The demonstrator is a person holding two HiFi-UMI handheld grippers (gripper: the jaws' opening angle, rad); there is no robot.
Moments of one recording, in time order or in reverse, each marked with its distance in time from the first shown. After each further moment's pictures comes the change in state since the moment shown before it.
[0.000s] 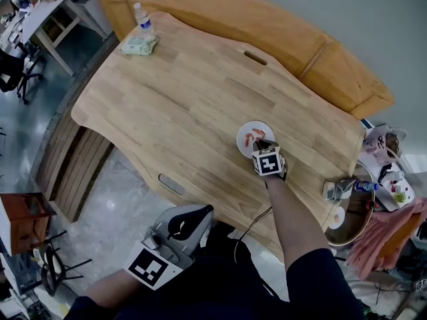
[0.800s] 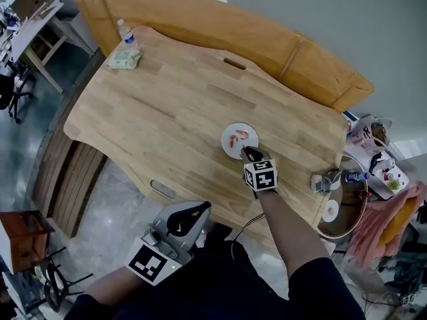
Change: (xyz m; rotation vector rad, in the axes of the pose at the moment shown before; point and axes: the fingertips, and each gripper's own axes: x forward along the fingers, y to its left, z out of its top) left arm 0.007 -0.024 0.019 0.035 -0.049 -0.074; right arm -0.082 0.019 0.017 0.118 -0.204 0.043
